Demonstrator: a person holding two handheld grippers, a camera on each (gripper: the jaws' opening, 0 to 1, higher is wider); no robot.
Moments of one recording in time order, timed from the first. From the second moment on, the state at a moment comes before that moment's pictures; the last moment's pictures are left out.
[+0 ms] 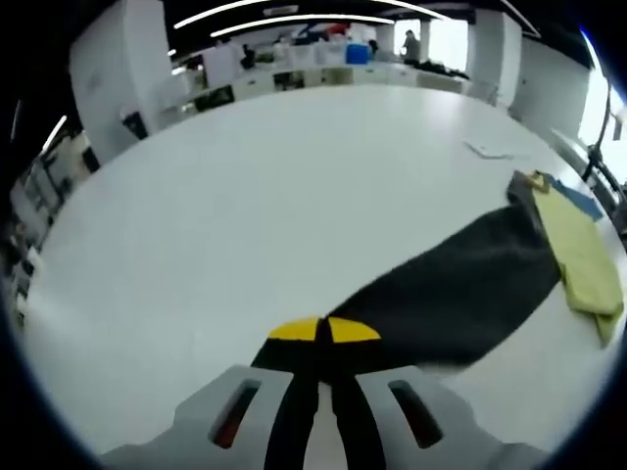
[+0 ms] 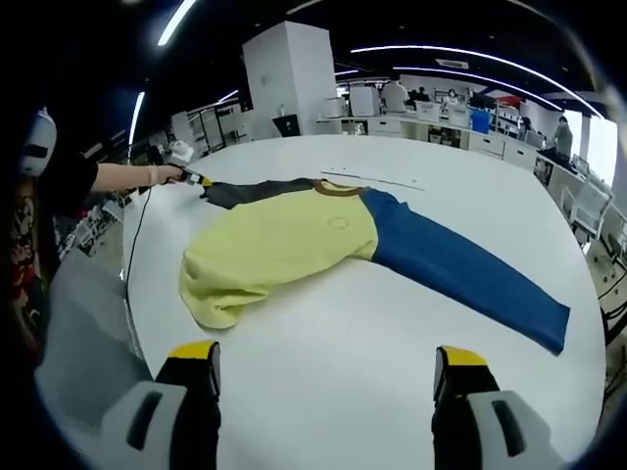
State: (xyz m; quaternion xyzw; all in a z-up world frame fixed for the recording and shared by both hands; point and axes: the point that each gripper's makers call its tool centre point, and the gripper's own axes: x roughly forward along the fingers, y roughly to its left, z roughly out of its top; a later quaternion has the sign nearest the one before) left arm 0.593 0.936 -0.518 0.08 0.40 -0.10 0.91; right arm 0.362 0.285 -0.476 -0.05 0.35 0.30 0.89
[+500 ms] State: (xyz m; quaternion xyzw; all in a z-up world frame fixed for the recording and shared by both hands) left arm 0.559 0.940 -0.528 0.06 0.43 -0.12 0.89; right arm 0.355 0.287 -0.470 -0.05 0.35 0.30 0.89
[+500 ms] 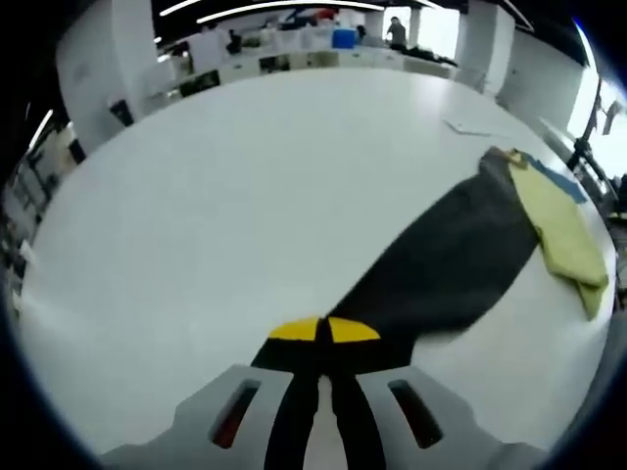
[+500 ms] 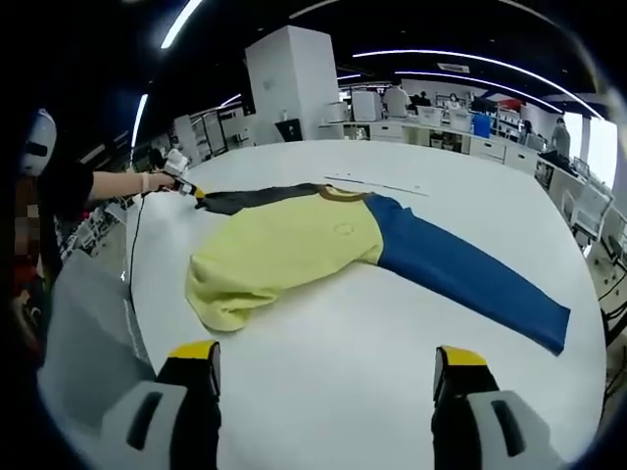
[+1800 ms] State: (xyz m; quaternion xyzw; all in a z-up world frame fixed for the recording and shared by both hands) left arm 0.548 0.936 -0.521 0.10 0.42 -0.13 0.89; right arm 0.349 0.286 -0.467 -0.03 0.33 0.29 0.90
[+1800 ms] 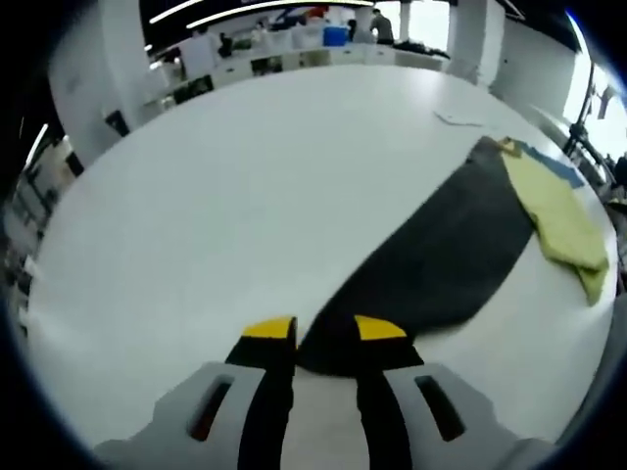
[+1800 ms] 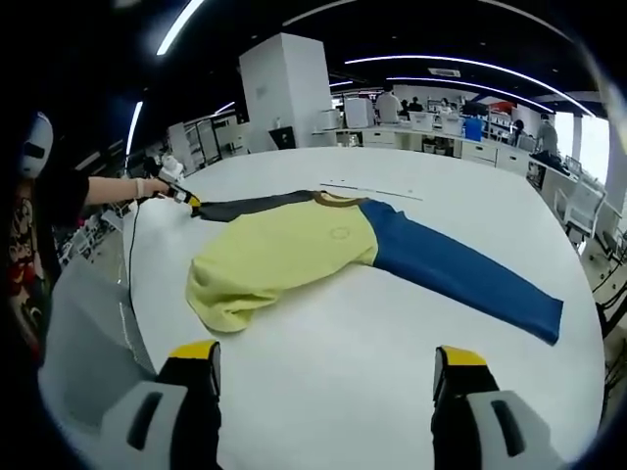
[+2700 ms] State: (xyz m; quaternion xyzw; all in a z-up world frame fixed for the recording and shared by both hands) left arm 0.518 0.908 -0.501 0.12 0.39 -0.23 0.89; right arm 0.343 0.291 -0.467 -0.03 0.33 0.29 0.90
